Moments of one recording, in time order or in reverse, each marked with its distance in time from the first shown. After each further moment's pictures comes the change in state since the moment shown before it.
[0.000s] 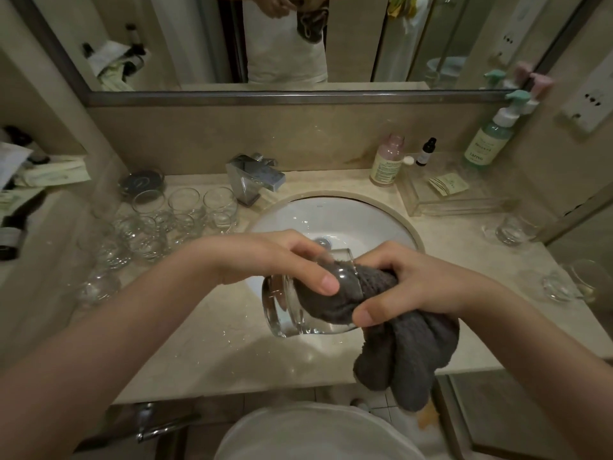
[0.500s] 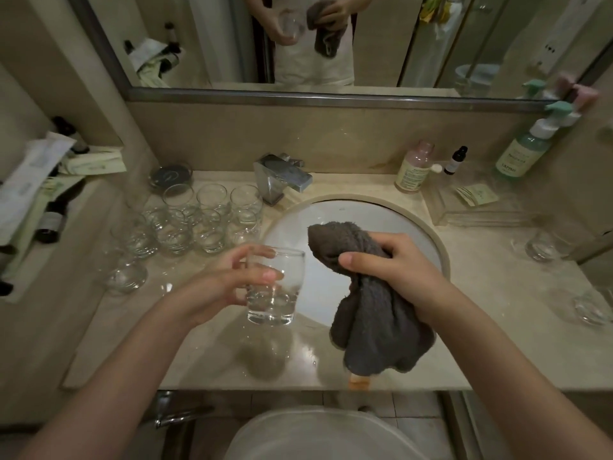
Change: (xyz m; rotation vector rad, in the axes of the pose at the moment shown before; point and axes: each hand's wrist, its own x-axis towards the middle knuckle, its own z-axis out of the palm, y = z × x) left_hand -0.039 -0.108 -0.006 -0.532 0.617 0.010; right_hand 0.045 0.024 0.017 0.098 0.560 0.053
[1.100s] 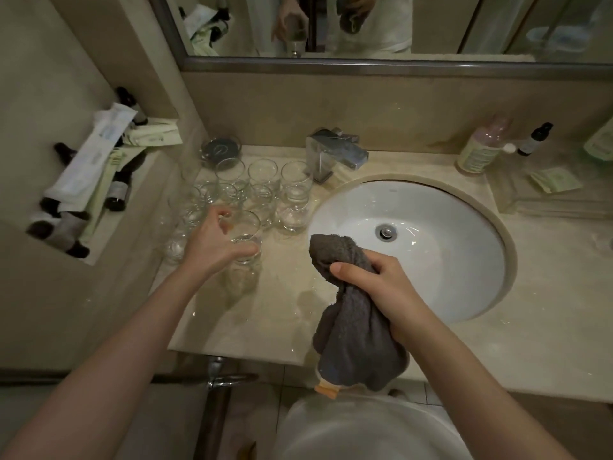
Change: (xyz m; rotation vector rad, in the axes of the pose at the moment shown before) left_hand 0.024 -0.057 -0.114 0.589 0.687 -0.007; right_hand 0.021 0.038 0.096 0.239 0.039 0.192
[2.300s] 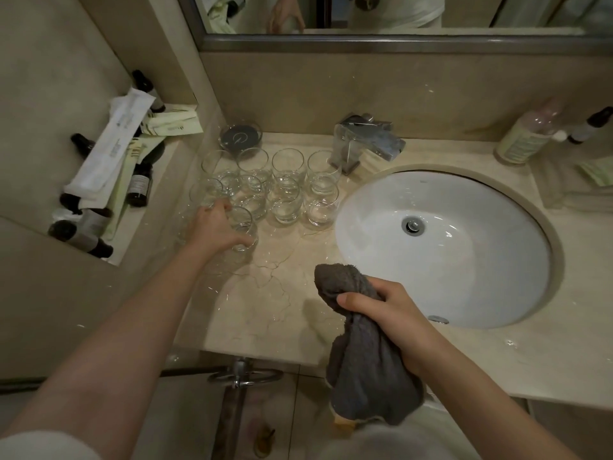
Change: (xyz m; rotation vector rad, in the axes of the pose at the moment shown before) left_hand 0.072 -0.052 -0.021 0.384 -0.039 -0.103; right_hand 0.013 0.028 0.036 -0.038 -0.052 0.194
